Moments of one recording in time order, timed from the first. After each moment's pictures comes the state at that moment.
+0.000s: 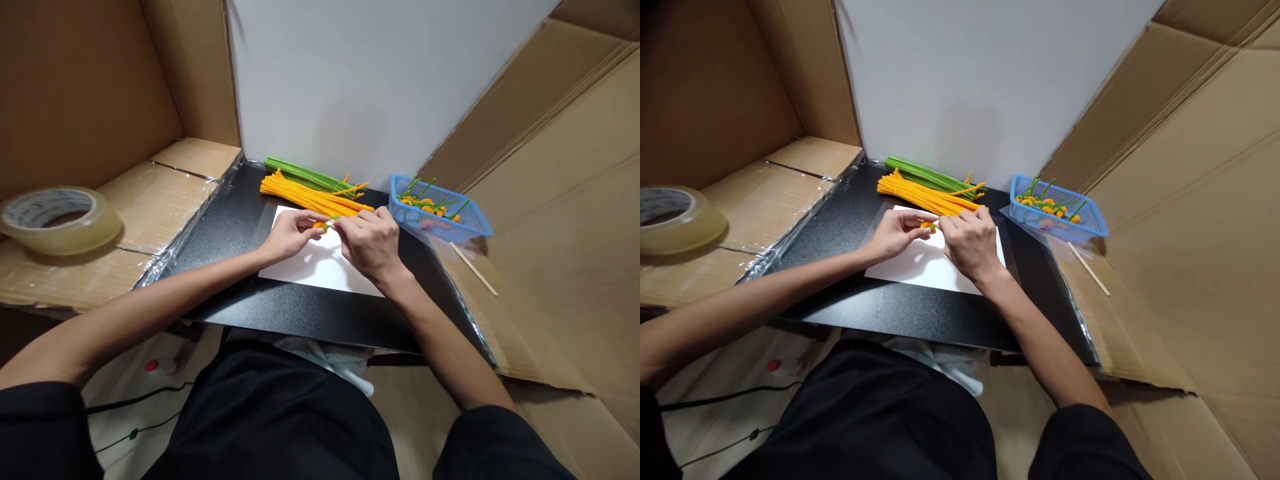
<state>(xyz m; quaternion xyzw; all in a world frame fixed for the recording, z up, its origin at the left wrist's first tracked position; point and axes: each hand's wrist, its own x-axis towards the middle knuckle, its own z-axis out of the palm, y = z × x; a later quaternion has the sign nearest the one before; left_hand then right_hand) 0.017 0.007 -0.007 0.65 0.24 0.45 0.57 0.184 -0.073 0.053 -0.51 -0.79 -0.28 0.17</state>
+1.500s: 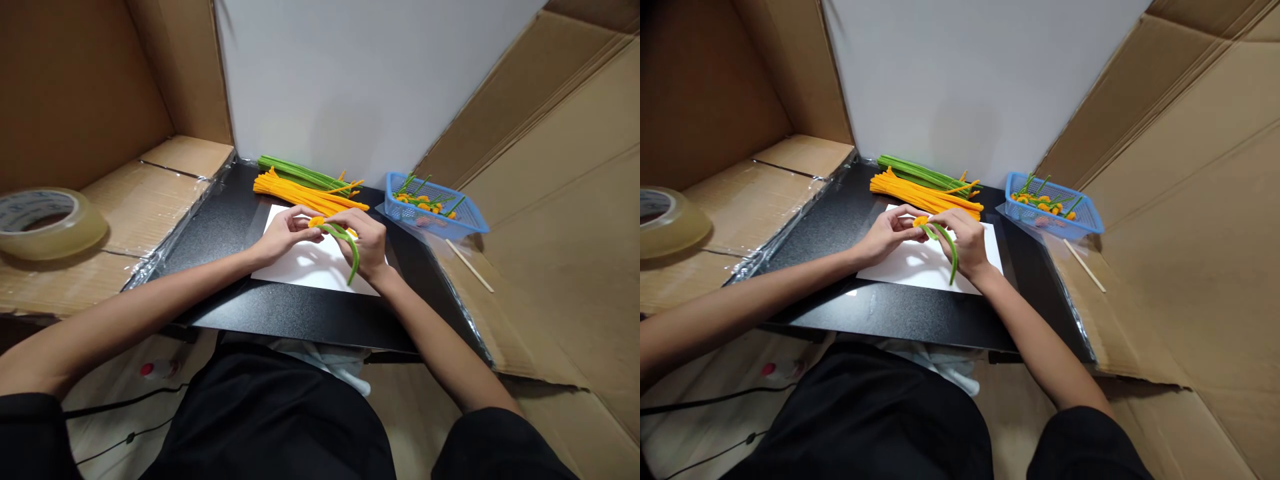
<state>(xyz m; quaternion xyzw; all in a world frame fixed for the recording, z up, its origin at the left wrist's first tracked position) 0.014 0.001 -0.002 0.56 0.16 0.42 0.70 0.195 -0.061 0.028 -0.42 -0.77 -0.05 0.48</state>
